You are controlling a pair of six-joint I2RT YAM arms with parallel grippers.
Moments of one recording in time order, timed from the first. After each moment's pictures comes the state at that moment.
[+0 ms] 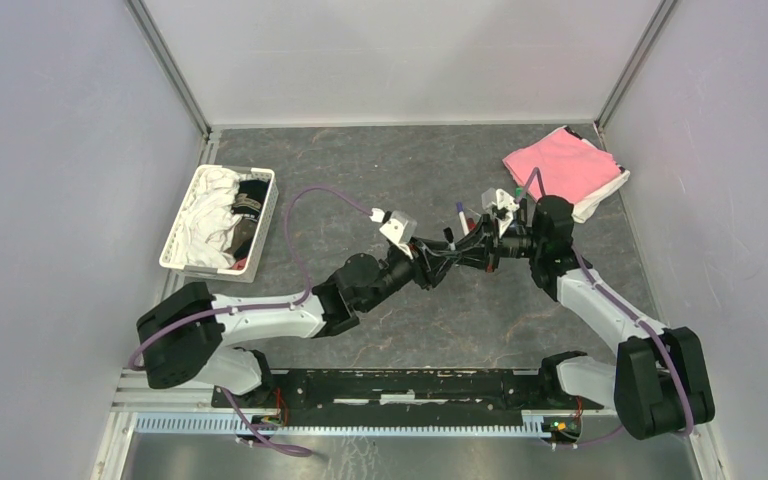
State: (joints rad) left arm -1.11 1.41 0.67 0.83 -0.20 -0.38; right arm 0.23 1.17 0.57 0.39 -1.28 0.00
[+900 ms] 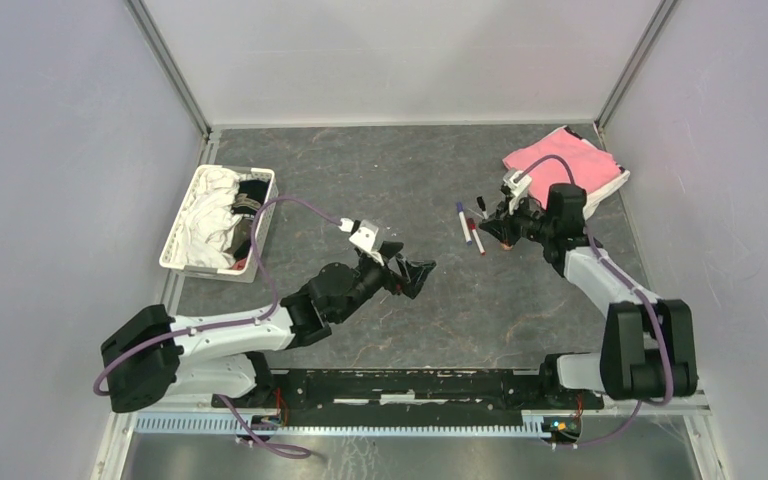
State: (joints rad) left arm -1.09 1.15 0.52 0.65 -0.31 -0.36; right arm 0.05 1.28 0.66 0.14 -0.80 -0.34
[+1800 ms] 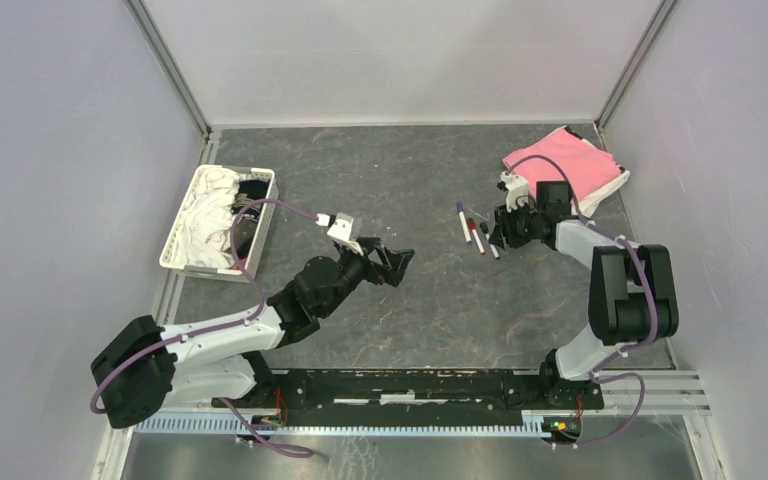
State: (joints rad) left arm -0.95 1.12 0.45 0.61 -0.31 -0.43; right arm 0.01 1.64 0.84 -0.12 -0.49 -0.28
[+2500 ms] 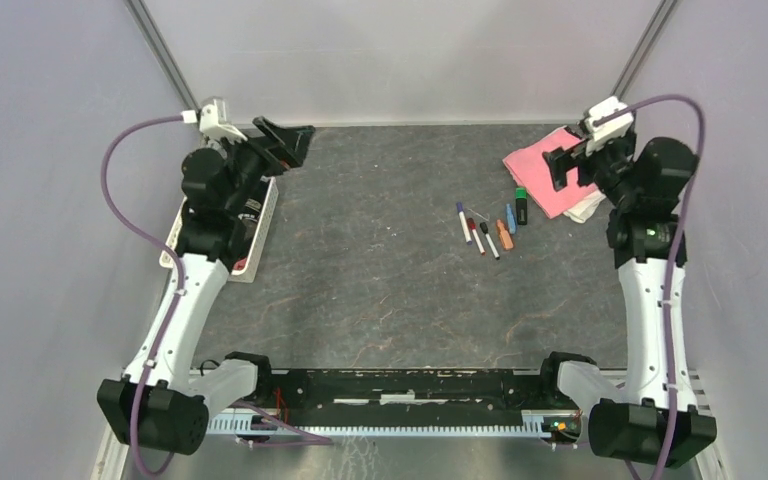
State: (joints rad) left arm -0.17 1.05 1.01 0.15 0.20 -0.58; right arm -0.16 1.03 1.12 -0.23 -0.49 -0.43
